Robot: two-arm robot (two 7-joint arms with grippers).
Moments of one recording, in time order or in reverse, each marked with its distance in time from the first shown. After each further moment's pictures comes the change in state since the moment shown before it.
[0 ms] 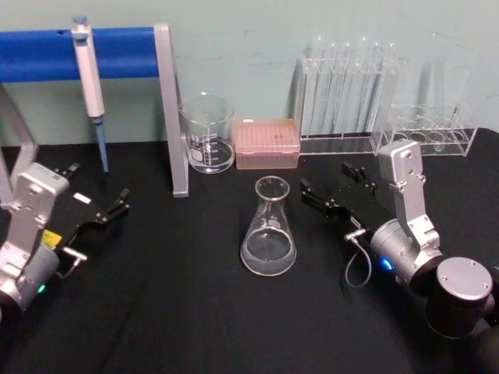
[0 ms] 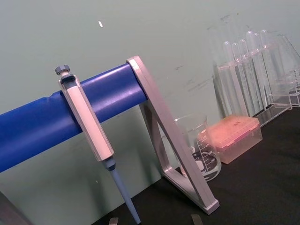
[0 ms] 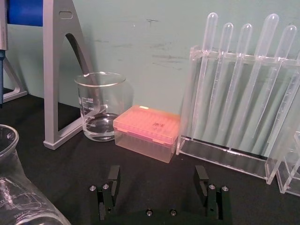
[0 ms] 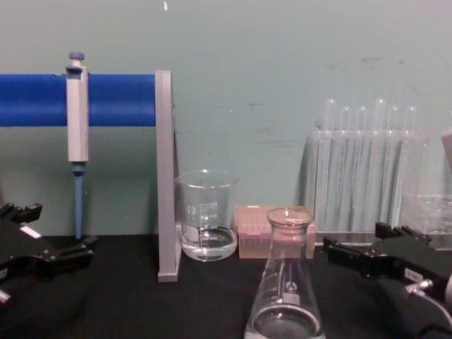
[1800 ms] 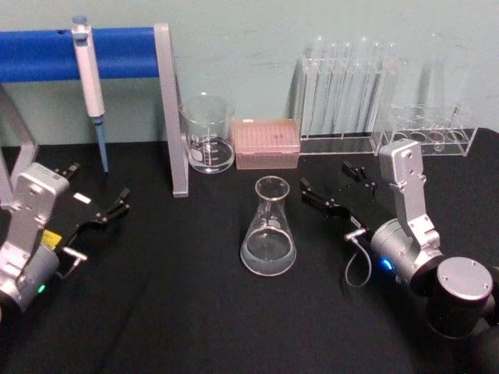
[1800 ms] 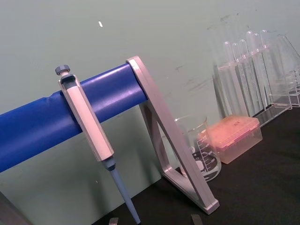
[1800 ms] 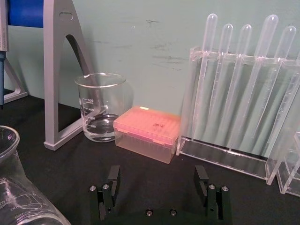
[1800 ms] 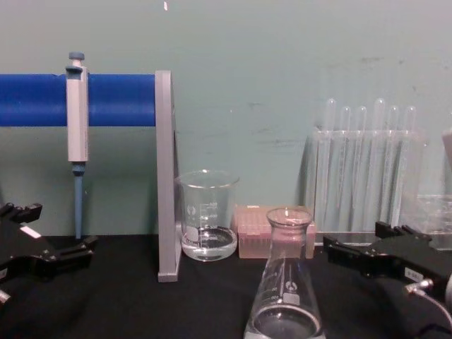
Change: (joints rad) left arm 0.000 0.000 0.000 0.000 0.000 0.000 0.000; right arm 0.000 0.001 -0.001 -0.001 0.005 -0.002 0.000
